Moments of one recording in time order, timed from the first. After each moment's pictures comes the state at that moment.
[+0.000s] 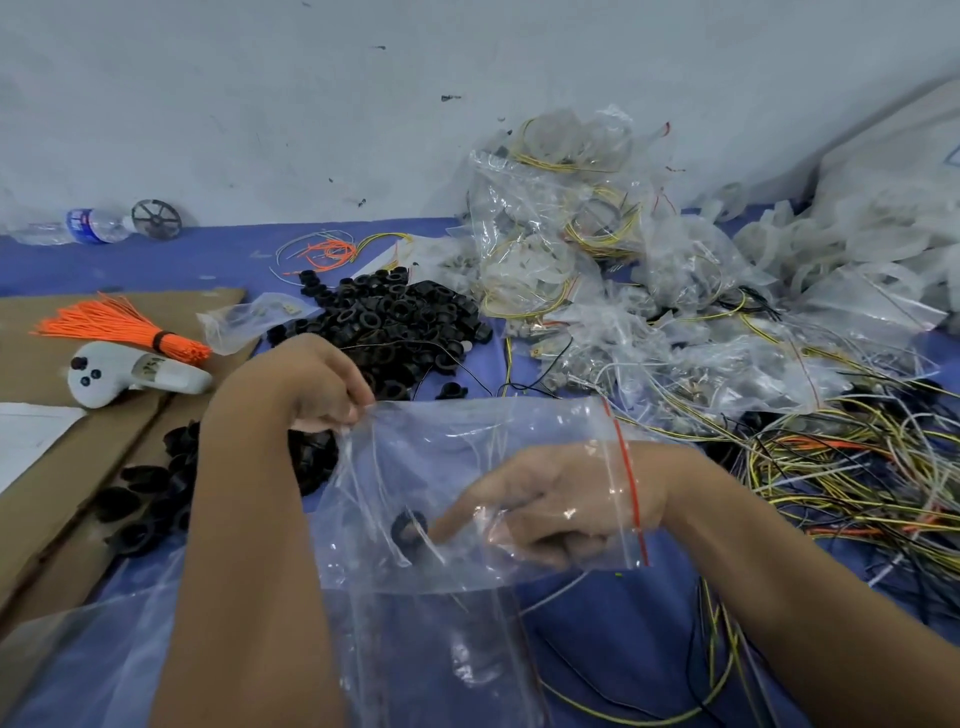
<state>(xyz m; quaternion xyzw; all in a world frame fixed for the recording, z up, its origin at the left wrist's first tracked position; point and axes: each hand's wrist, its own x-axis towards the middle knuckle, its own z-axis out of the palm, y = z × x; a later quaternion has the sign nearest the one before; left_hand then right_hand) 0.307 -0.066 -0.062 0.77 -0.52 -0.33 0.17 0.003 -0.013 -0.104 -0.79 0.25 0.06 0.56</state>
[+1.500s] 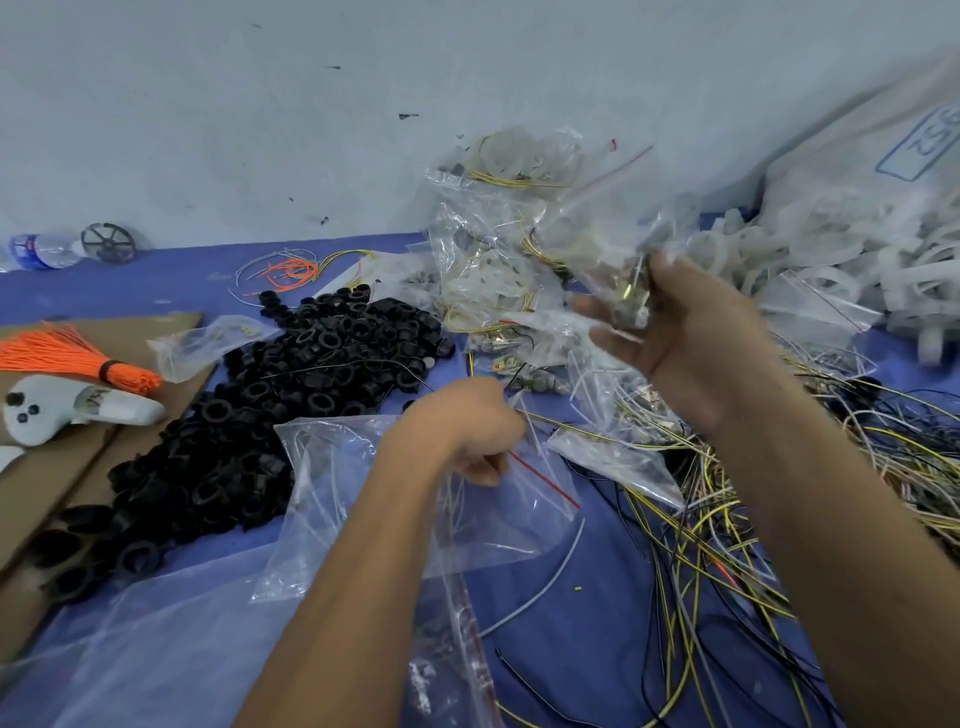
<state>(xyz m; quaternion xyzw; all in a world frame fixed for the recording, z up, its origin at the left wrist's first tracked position) 0.149 -0.087 -0.078 0.67 -0.63 -0.39 0.06 -0.042 -0.088 -0.040 -0.38 0.33 -0.61 0.62</state>
